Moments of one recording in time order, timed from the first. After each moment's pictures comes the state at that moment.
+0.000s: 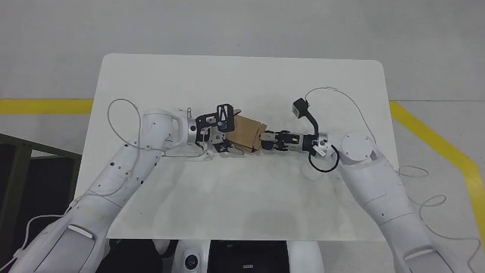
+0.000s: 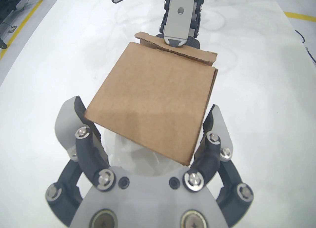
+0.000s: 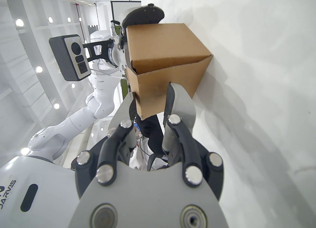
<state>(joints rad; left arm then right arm) 0.80 -1.11 -0.88 -1.20 1.54 -0.96 0.19 -0.94 -1.21 1.06 -1.12 0.31 -0.32 1.08</state>
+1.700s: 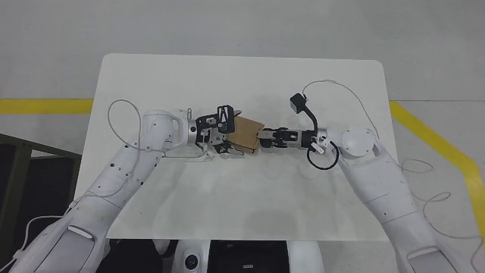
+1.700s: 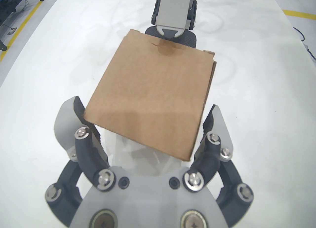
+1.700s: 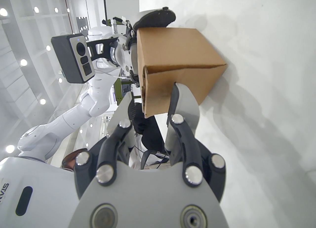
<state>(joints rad) 0.81 -1.11 -0.88 -1.21 1.55 -0.96 0.20 -0.94 -1.19 1.07 -1.22 0.24 -0.26 1.07</state>
